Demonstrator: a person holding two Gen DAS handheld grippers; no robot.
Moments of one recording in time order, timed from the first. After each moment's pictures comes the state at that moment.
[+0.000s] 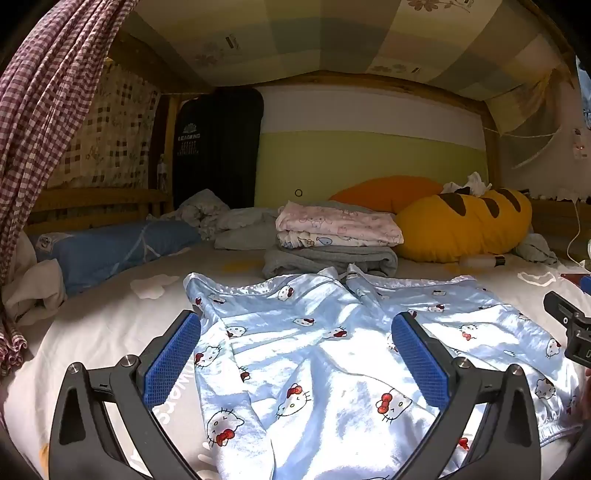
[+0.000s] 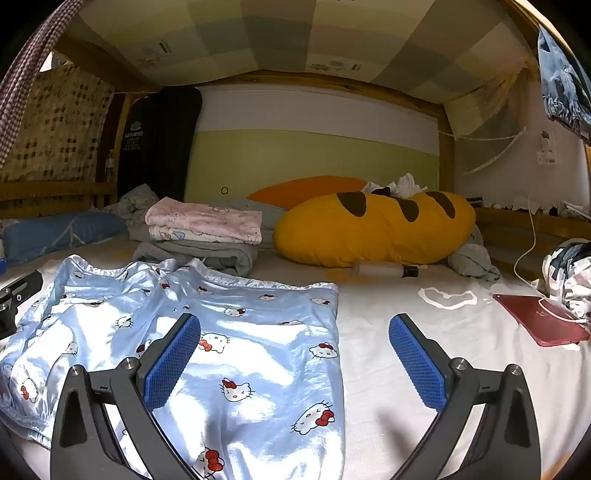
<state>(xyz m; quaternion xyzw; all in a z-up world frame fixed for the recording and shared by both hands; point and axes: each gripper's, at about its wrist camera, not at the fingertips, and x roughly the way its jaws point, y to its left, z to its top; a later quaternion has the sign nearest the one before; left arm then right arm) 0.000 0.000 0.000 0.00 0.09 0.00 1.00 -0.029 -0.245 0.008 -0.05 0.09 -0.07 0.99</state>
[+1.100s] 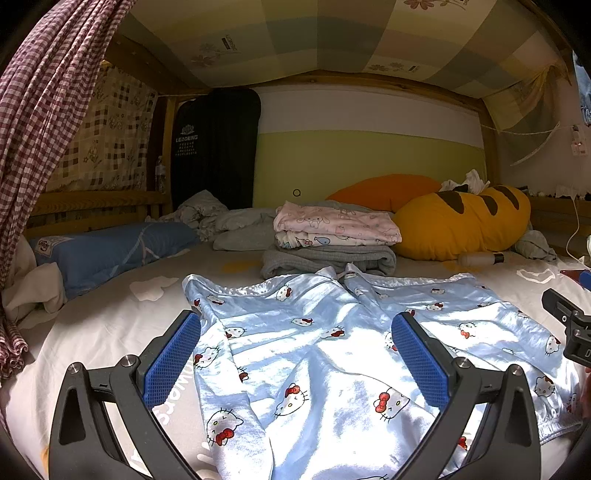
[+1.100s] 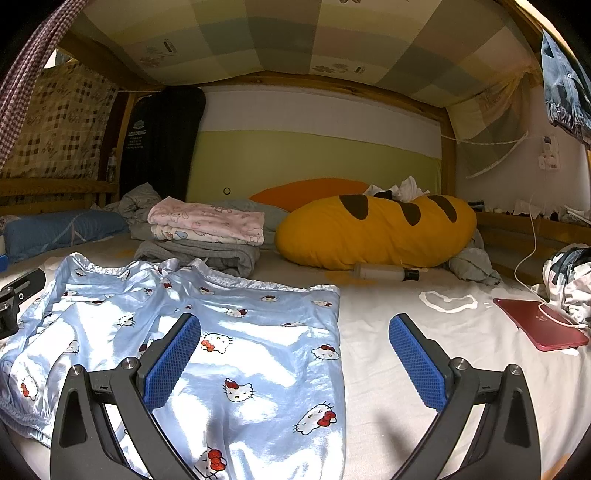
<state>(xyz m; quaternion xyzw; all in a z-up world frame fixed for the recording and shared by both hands) 0.003 0.000 -0.006 0.00 0.09 0.00 1.00 -0.030 -0.241 0.008 -0.05 0.09 -0.07 0.99</state>
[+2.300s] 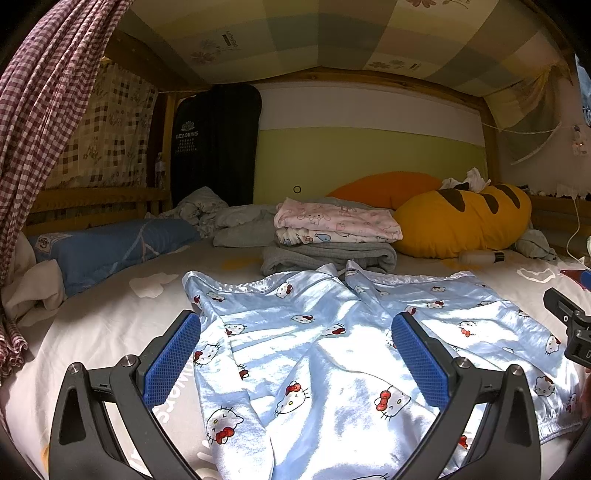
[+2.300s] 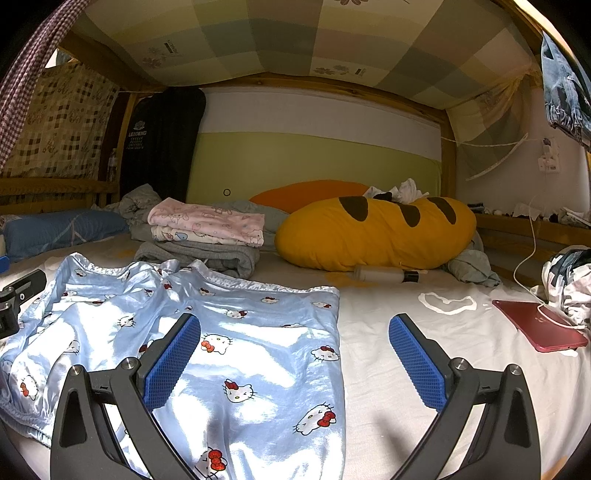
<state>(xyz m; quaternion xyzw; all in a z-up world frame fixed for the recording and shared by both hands) 0.000 -0.001 -0.003 0.00 0.10 0.00 1.00 -0.031 -0.240 0.008 -0.06 0.09 -0.07 0.99</state>
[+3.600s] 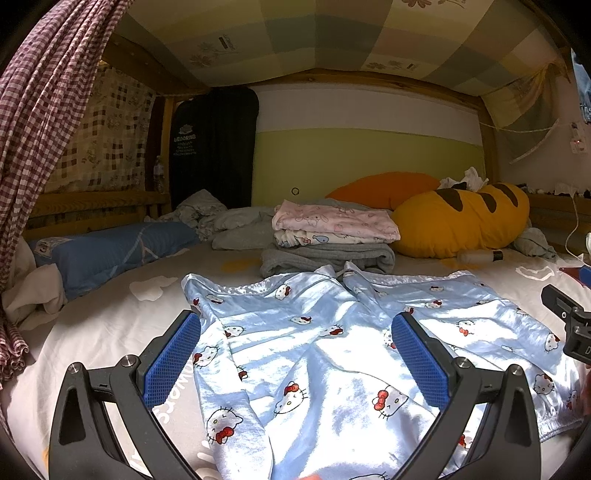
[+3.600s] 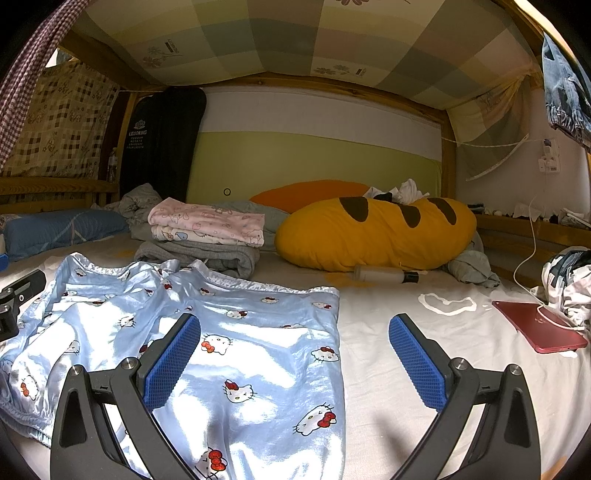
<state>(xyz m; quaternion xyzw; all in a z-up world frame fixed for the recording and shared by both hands) -0.001 0.000 -0.002 0.00 0.10 0.00 1.00 -0.030 -0.239 0.008 -0.06 0.09 -0.07 0.99</state>
